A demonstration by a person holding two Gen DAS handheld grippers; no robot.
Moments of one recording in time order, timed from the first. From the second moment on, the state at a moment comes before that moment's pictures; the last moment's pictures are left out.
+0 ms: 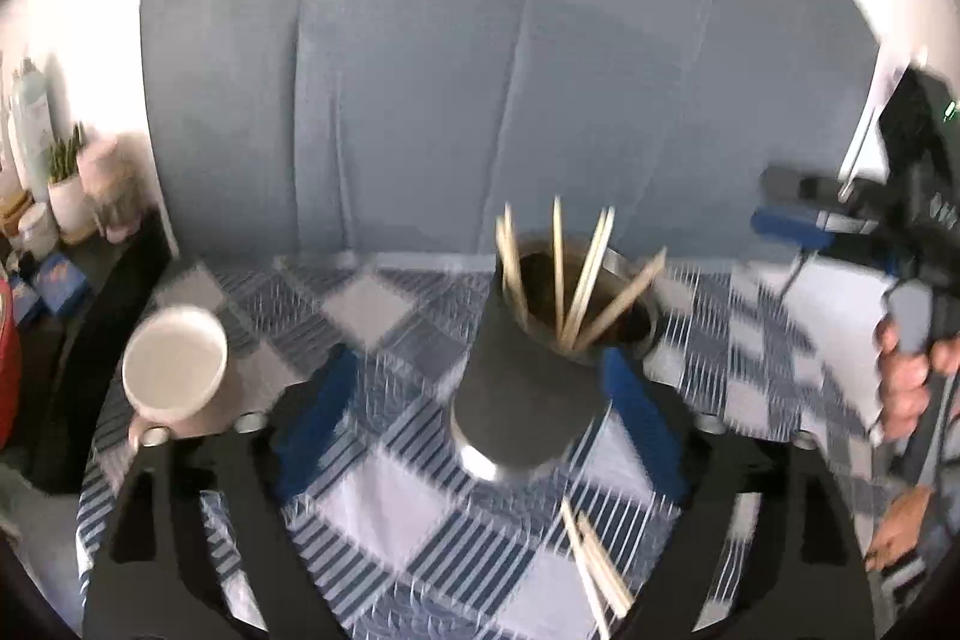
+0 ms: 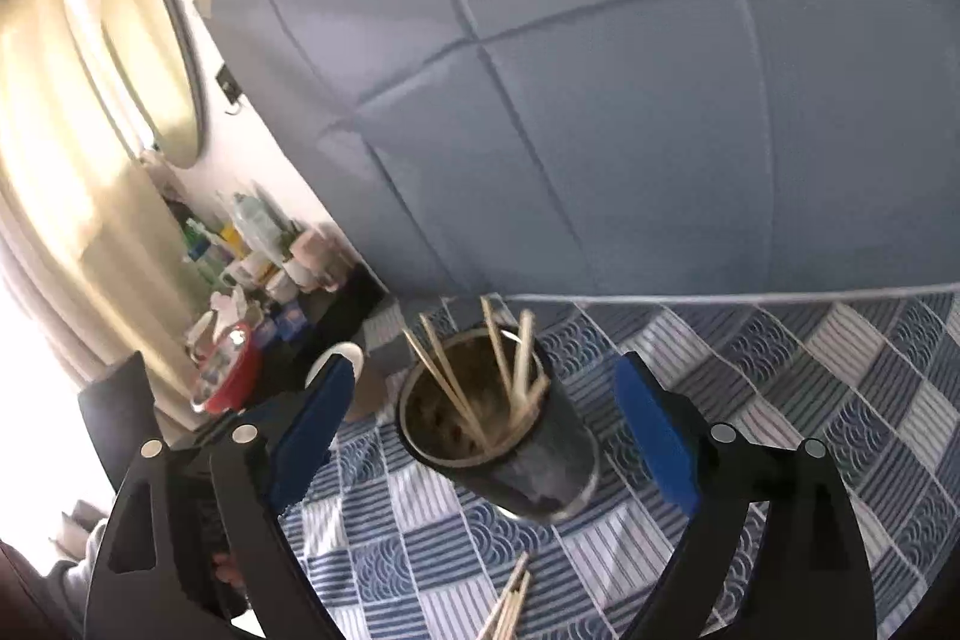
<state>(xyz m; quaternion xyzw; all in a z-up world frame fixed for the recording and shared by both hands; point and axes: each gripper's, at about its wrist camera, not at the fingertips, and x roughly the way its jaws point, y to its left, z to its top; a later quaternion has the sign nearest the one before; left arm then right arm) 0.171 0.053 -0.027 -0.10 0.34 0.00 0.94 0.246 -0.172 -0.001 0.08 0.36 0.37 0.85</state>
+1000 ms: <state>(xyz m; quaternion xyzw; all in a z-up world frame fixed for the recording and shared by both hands) 0.136 -0.036 -0.165 0.00 0.57 -0.03 0.82 0.201 -0.200 -0.164 0.00 0.55 0.28 0.79</state>
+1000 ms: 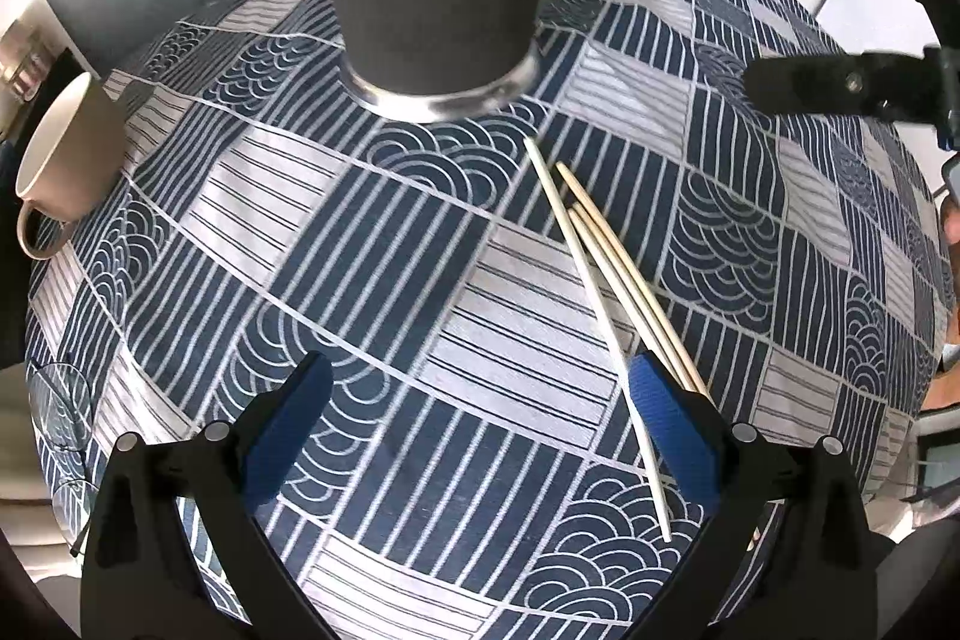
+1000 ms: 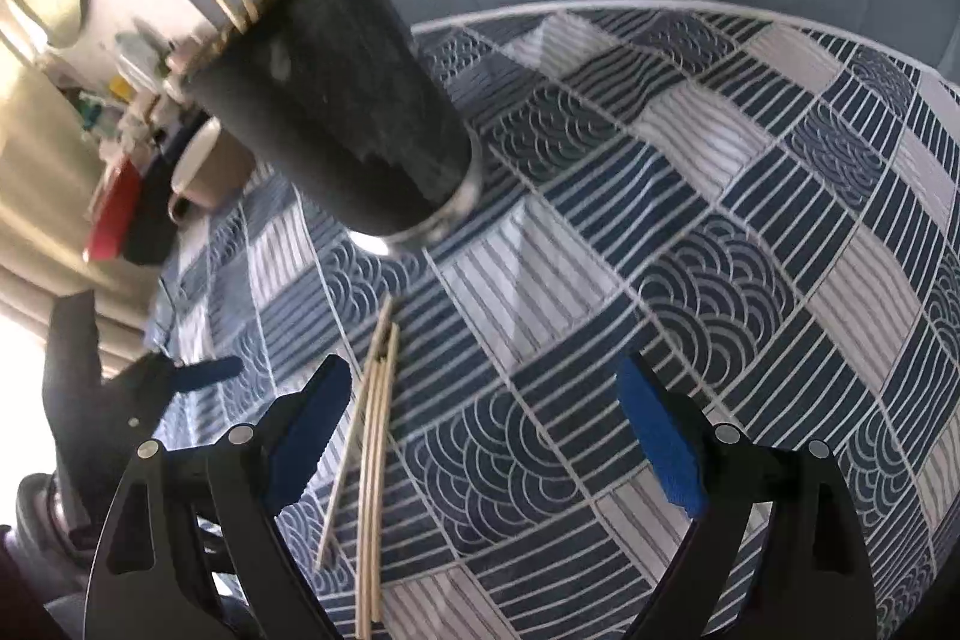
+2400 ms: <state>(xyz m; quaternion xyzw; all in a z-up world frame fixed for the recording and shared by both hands) 0.110 -0.021 -0.181 -0.03 0.56 -0.04 0.83 0.170 -0.139 -0.222 -0.16 0.59 0.21 0.76</state>
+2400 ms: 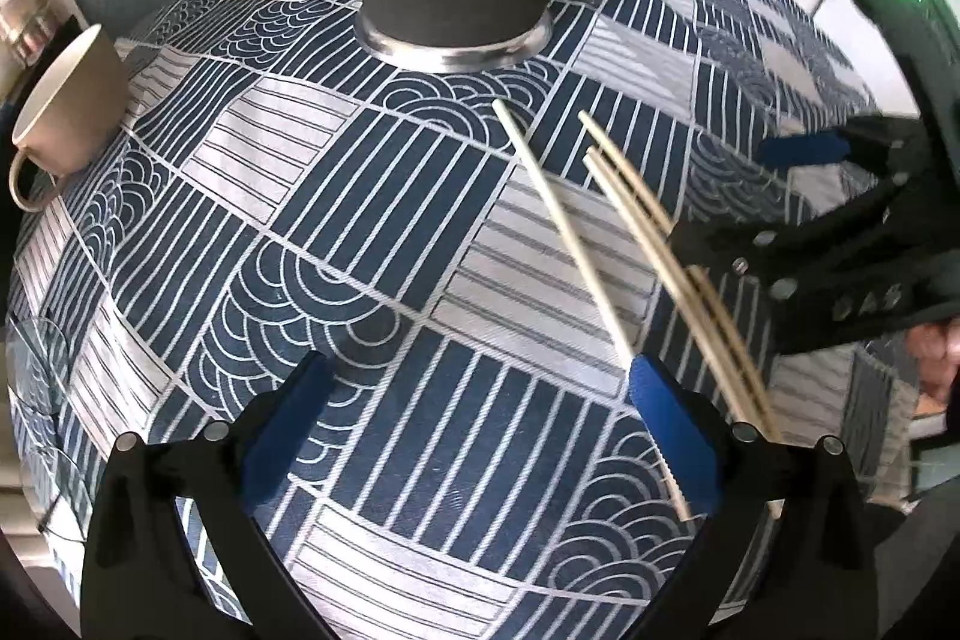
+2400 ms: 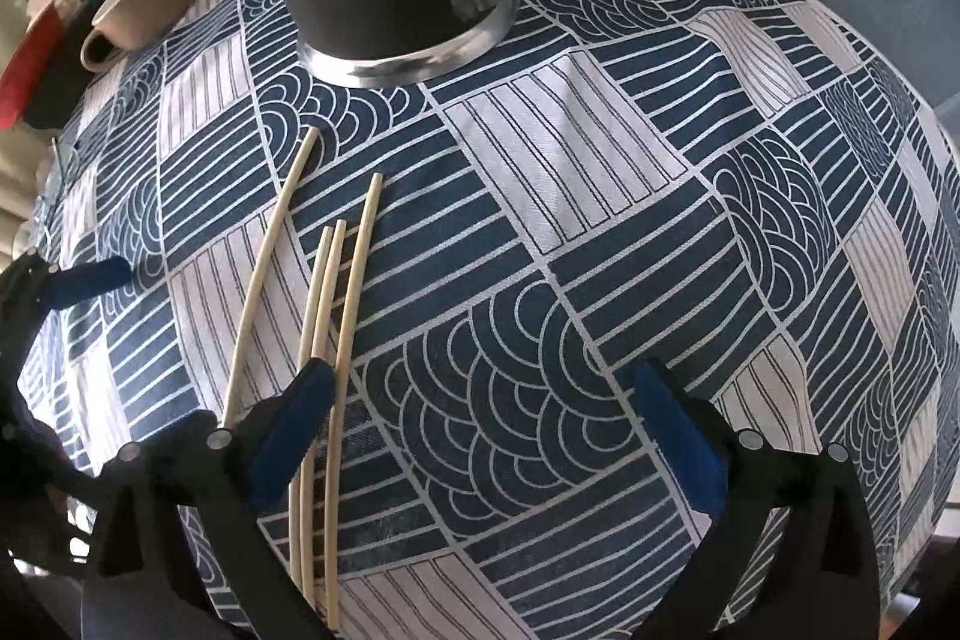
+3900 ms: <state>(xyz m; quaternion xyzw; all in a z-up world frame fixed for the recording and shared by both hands) 0.093 0.051 -0.161 -0.20 0.57 -0.05 0.79 0.175 -0.253 -0.181 0.03 0.60 0.26 0.75</state>
